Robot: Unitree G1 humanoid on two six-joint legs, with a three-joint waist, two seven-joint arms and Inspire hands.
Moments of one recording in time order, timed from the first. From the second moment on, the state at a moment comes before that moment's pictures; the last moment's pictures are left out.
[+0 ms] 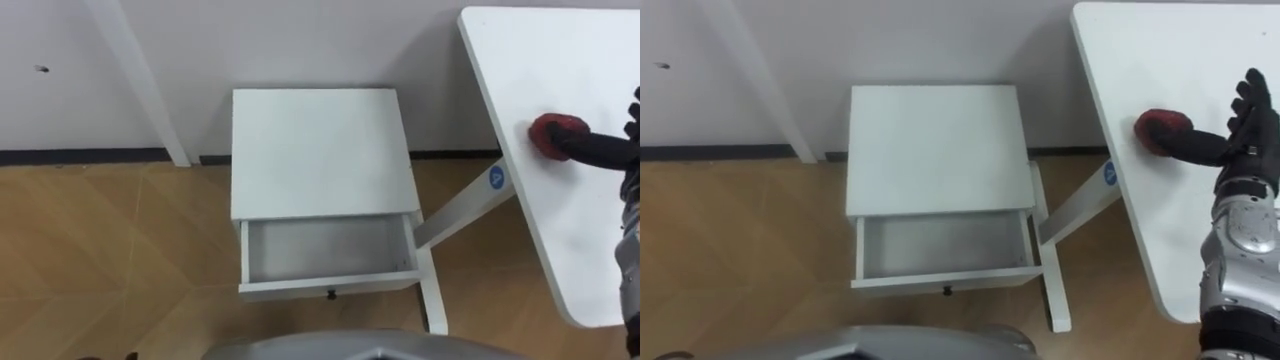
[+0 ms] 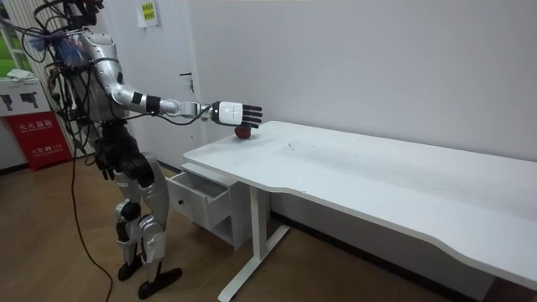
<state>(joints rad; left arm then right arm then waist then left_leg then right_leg) 0.29 0.27 0.18 1.10 0.26 0.00 0.03 0.05 -0.45 -0.33 0.43 0.22 -0.09 -0.02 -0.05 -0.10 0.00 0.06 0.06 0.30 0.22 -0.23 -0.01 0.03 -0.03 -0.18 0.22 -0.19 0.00</state>
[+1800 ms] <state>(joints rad) 0.29 0.31 0.17 1.12 0.28 0.05 -0.01 -0.03 -0.55 -0.25 0.67 0.07 -0.04 0.13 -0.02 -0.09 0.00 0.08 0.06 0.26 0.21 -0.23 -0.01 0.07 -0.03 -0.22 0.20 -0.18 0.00</state>
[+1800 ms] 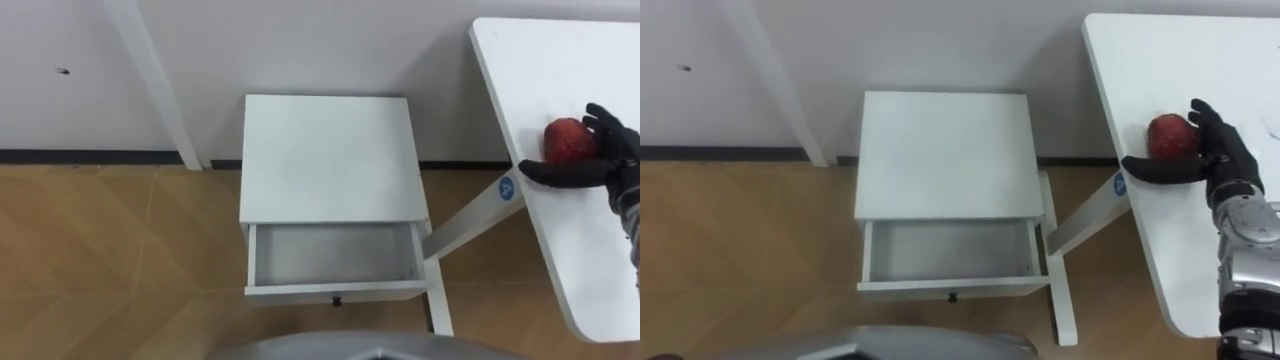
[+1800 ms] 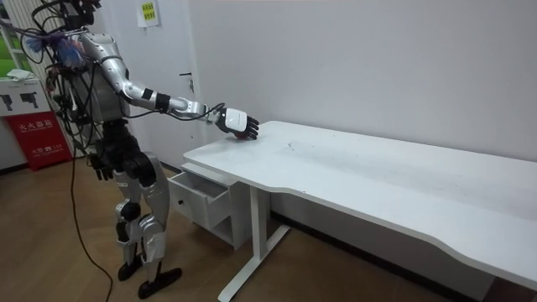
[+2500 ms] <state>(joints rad) 0.26 0.30 0.17 1.12 0.28 0.04 -0.03 -0.04 -0.56 -0.25 0.71 -0.04 -0.04 0.15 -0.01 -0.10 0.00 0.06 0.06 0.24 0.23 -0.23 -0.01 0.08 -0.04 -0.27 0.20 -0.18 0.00</state>
